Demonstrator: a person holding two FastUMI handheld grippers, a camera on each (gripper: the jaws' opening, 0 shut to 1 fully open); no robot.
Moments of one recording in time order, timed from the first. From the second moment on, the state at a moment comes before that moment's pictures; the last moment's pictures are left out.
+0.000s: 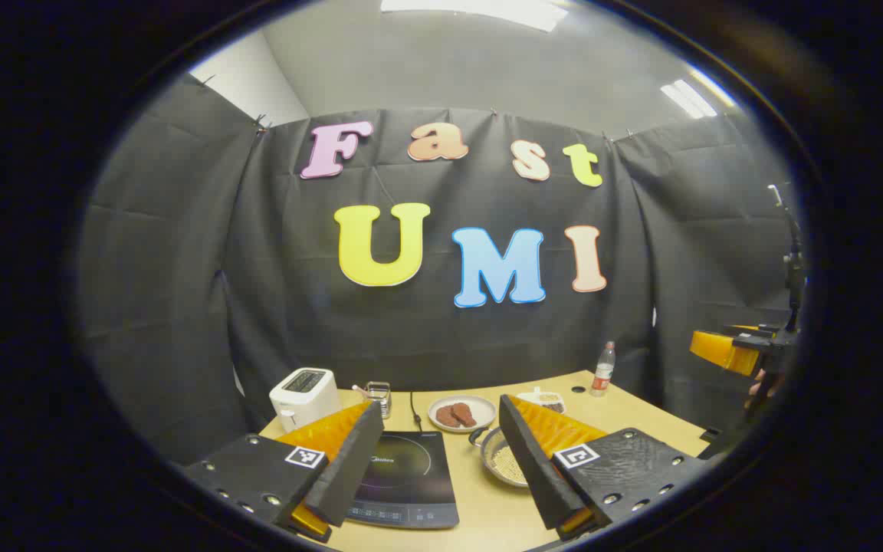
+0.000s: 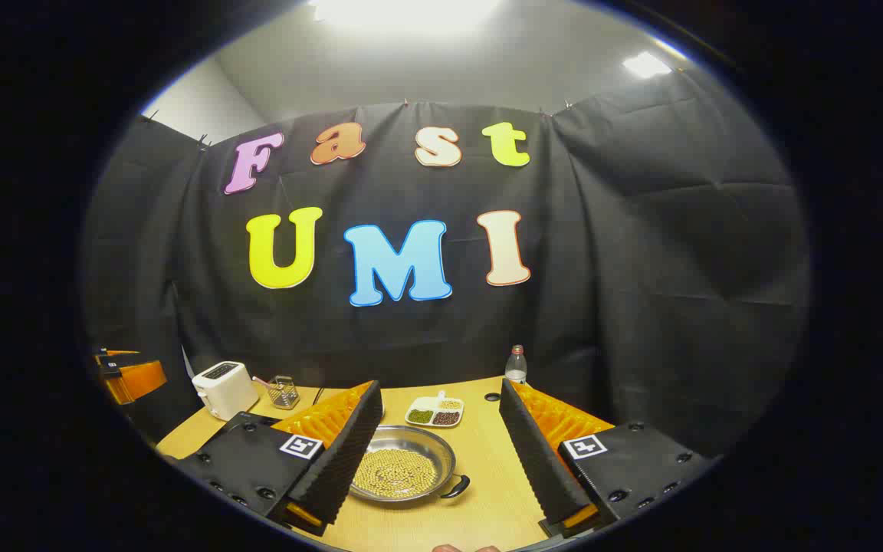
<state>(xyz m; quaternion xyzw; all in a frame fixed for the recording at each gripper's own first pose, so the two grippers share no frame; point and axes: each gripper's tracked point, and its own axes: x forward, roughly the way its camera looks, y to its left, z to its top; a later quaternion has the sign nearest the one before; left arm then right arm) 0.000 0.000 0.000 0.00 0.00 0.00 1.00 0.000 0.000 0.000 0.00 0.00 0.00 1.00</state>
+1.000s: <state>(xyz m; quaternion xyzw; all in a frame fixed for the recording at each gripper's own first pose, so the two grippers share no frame) 0.008 0.038 -0.011 -0.01 0.00 0.02 1.00 0.013 0.045 -0.005 -0.04 0.03 0.05 1.00</state>
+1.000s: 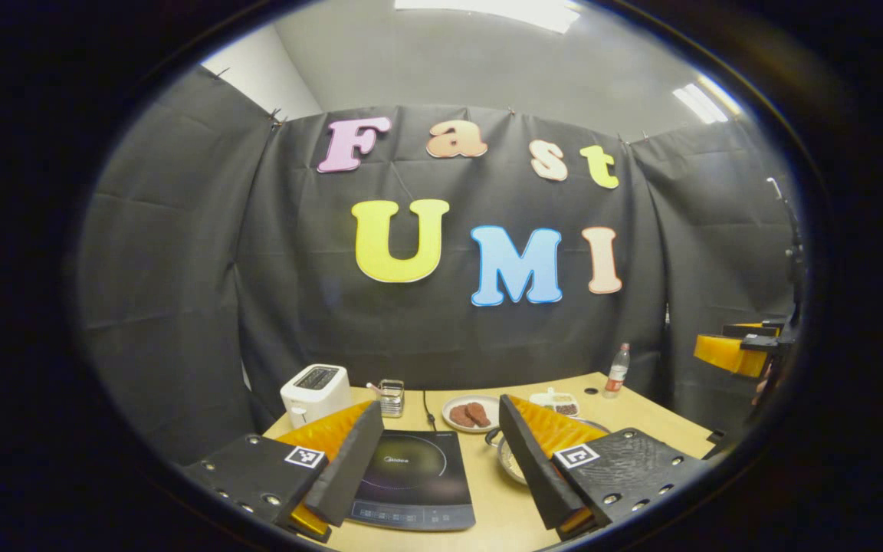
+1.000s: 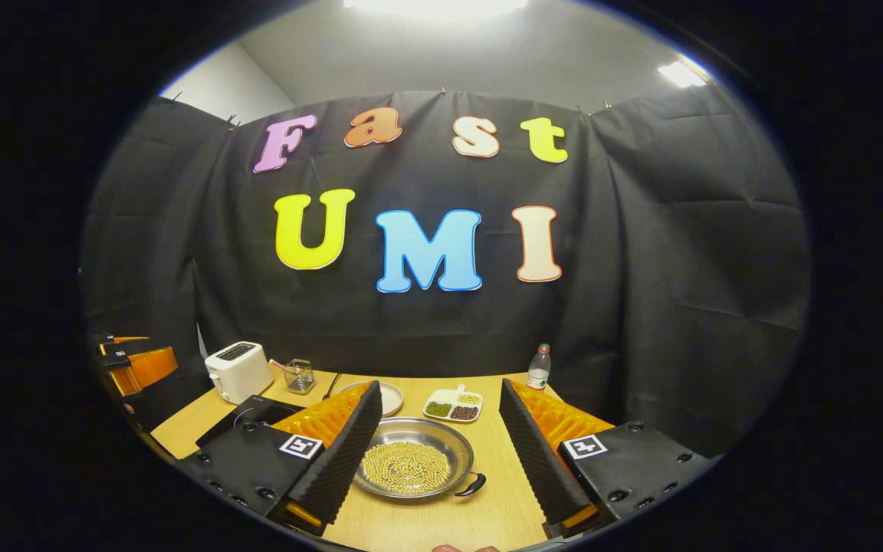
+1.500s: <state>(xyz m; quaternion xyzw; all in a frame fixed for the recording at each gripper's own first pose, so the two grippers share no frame) 0.000 0.044 -0.017 -0.02 0.02 0.03 1.00 0.025 0.098 -0.028 -0.07 0.10 0.13 0.98</state>
